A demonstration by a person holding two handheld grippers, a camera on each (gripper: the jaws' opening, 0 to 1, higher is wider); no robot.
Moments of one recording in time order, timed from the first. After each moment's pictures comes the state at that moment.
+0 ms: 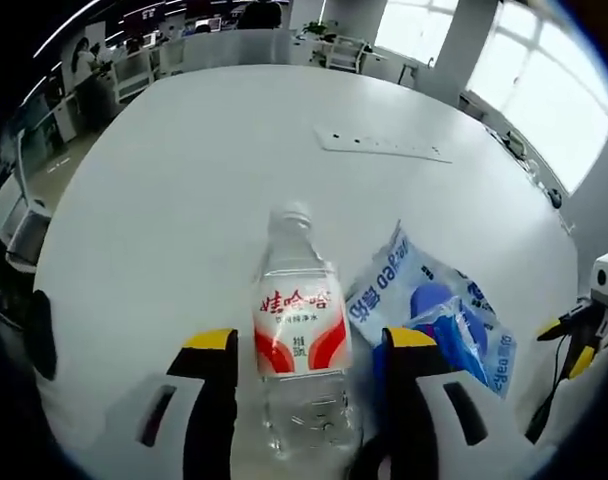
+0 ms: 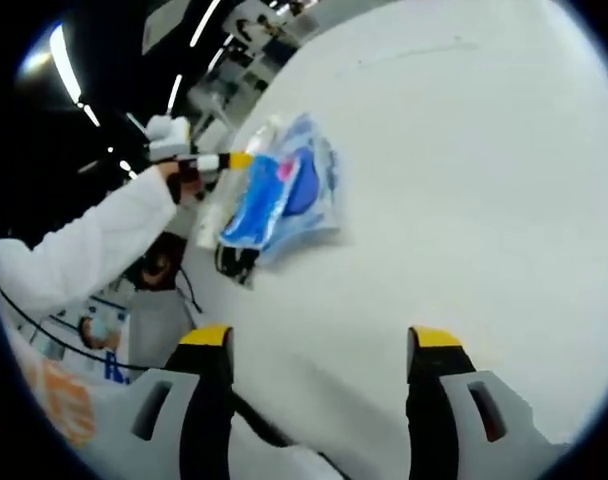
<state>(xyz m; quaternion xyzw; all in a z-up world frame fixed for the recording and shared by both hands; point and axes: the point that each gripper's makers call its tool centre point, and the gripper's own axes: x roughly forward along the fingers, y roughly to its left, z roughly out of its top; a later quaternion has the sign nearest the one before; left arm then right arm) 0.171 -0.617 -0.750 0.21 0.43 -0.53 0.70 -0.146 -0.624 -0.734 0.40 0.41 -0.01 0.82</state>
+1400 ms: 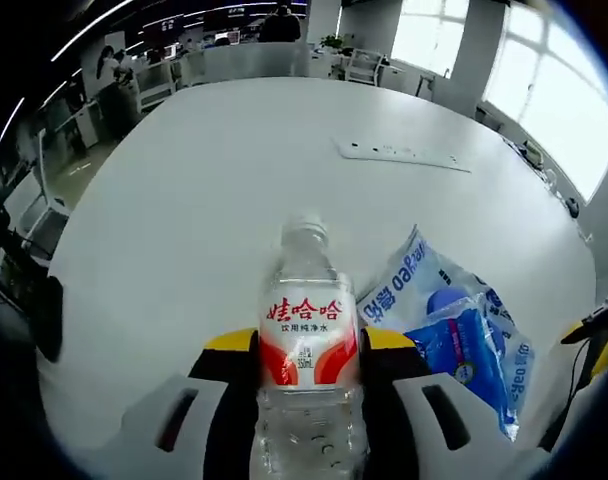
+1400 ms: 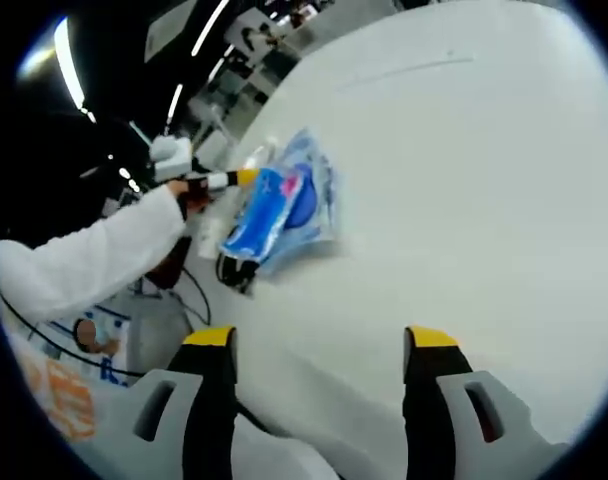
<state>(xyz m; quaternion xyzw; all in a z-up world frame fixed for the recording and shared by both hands) 0.176 -0.606 -0.746 0.19 0.39 -0.50 0.75 -0.151 -0.633 -0.724 0.40 0.39 -0.03 0.83</state>
